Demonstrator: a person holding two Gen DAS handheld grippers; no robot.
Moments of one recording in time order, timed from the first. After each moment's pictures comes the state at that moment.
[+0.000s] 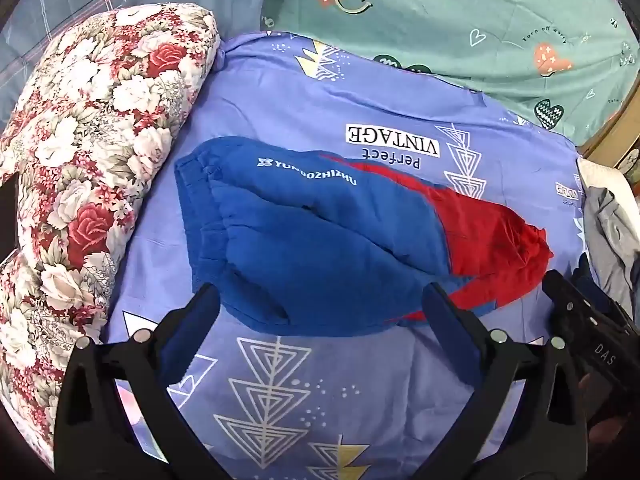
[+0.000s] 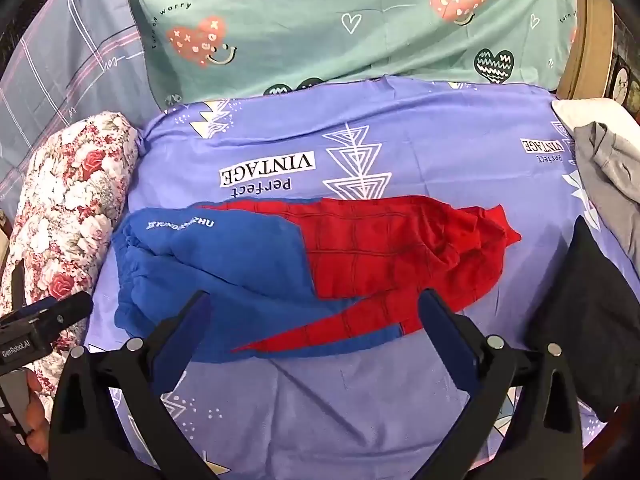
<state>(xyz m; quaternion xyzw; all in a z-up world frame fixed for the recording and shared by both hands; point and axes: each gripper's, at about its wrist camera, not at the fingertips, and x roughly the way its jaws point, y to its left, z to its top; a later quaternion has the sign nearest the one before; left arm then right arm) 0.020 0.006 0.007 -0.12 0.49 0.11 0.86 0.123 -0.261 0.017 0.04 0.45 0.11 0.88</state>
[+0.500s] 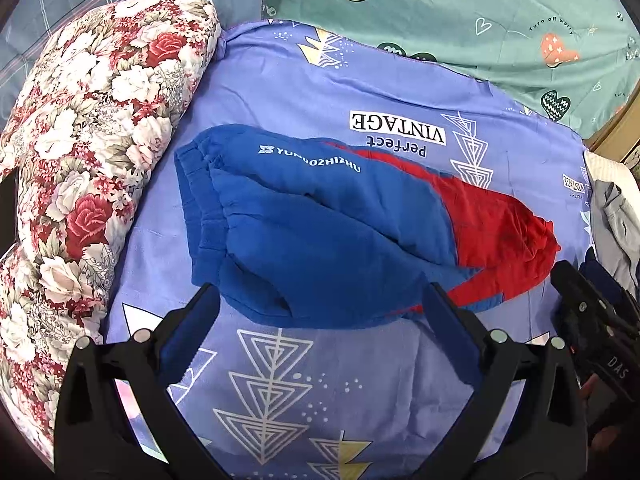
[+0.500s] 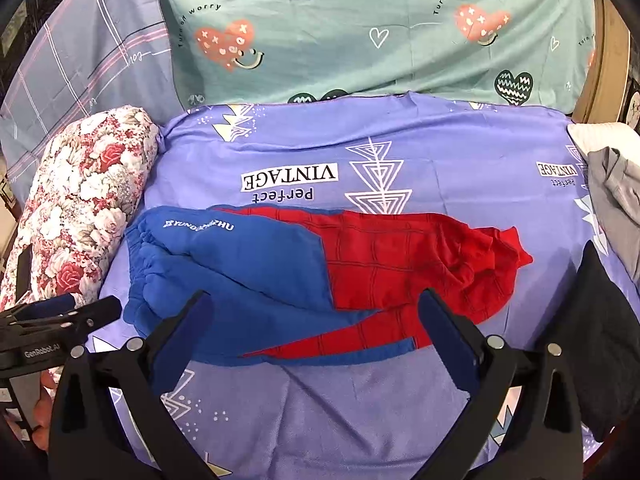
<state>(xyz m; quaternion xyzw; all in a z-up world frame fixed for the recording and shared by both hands) 0.020 0.003 -0.001 -0.11 0.51 0.11 0.85 0.113 -0.242 0.026 0.02 0.43 0.15 0.89</state>
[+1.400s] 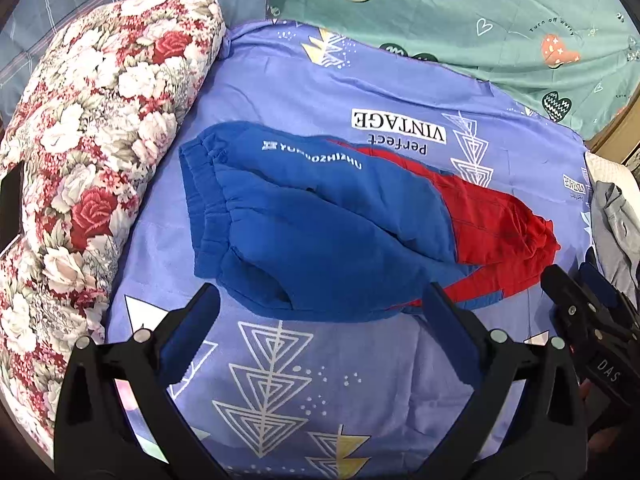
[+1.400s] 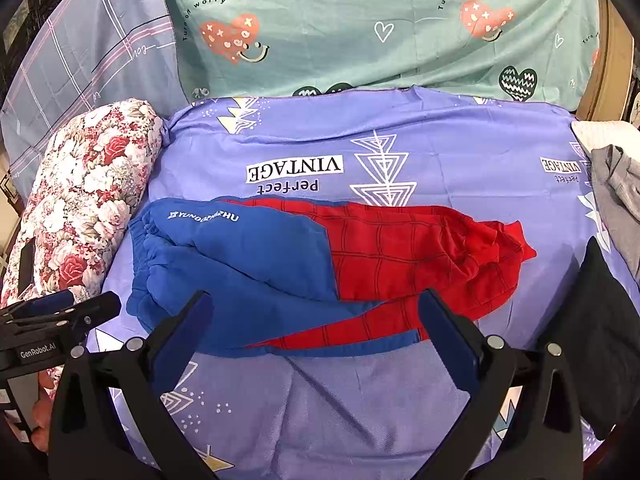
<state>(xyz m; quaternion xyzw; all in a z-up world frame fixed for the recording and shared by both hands) 0.014 -0.001 0.000 -0.12 0.51 0.11 0.85 0.108 -0.239 0.020 0.02 0.44 0.16 0.88</state>
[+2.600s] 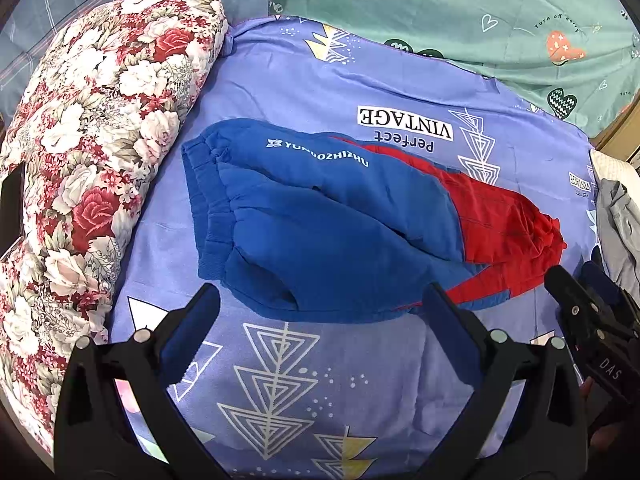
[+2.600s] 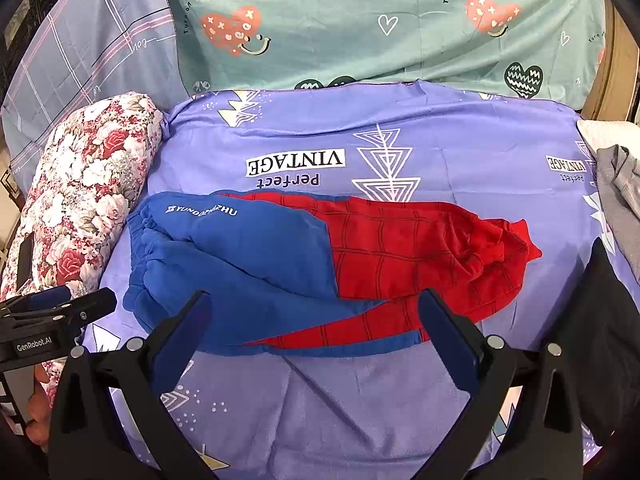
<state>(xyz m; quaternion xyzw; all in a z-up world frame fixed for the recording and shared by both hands) 0.016 0.003 -0.003 -0.11 0.51 0.12 0.84 0.113 -0.240 0.015 0.01 0.45 0.17 0.88</state>
